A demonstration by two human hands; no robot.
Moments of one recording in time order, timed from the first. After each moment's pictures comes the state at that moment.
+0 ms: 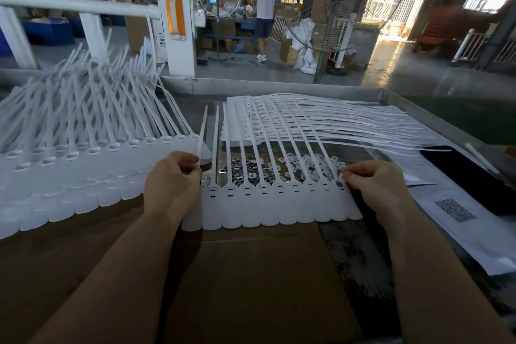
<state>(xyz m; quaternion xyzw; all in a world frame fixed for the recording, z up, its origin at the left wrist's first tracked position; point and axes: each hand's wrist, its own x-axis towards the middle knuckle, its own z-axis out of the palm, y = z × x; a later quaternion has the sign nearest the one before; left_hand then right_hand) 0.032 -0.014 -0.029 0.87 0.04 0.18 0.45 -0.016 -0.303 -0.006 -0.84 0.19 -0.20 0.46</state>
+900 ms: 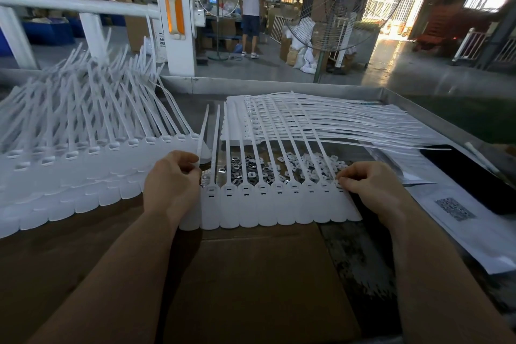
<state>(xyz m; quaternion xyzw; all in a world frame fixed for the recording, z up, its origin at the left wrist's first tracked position) 0.031 -0.014 -0.028 0.88 0.04 0.19 0.44 -0.020 -0.303 -0.001 -0.89 0.14 -0.13 0.41</state>
